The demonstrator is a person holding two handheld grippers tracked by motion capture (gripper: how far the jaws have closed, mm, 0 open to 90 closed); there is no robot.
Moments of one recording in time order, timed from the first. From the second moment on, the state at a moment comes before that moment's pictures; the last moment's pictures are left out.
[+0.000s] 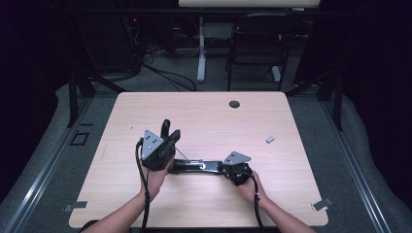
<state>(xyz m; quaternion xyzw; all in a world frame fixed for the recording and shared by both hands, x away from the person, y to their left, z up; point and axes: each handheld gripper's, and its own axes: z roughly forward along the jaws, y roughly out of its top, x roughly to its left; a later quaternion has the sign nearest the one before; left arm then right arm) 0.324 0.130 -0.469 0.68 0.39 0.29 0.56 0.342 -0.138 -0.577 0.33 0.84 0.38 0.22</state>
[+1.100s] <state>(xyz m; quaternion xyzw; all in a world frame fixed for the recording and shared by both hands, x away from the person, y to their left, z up) 0.342 0.176 -0.482 0.63 0.49 0.28 0.53 0.344 -0.138 -0.576 0.33 0.84 0.38 0.21</state>
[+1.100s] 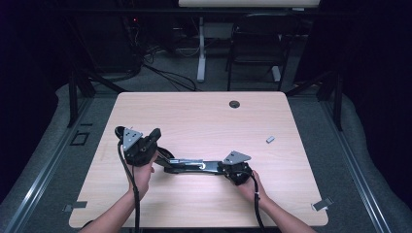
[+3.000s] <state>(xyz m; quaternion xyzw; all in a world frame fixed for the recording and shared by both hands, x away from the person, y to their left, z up) 0.318 0.148 -0.483 0.80 0.38 0.07 0.45 0.395 -0.230 -0.500 0.43 0.85 0.29 0.09</state>
